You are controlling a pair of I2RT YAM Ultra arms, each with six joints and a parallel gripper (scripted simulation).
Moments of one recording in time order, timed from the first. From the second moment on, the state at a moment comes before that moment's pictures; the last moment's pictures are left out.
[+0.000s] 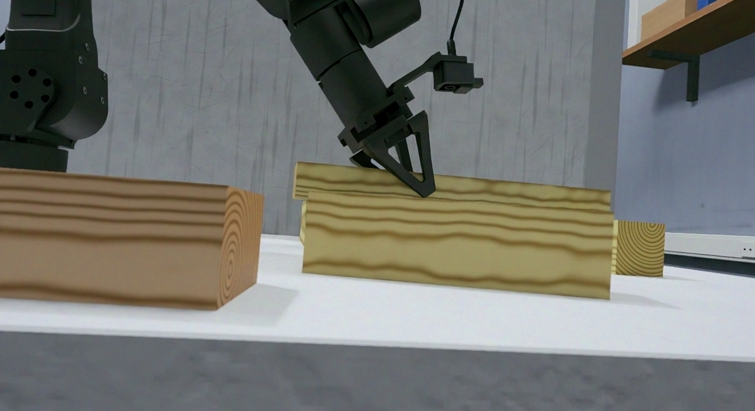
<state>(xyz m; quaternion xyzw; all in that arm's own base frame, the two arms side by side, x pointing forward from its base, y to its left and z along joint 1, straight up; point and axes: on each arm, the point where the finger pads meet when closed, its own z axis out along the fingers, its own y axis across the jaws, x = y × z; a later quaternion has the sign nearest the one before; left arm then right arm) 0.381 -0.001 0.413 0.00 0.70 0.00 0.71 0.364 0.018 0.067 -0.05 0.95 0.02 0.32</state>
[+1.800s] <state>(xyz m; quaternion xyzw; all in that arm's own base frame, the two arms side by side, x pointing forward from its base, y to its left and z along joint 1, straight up) 0.381 -0.001 0.413 0.00 0.70 0.00 0.71 0.380 0.019 0.085 -0.05 0.93 0.02 0.36</state>
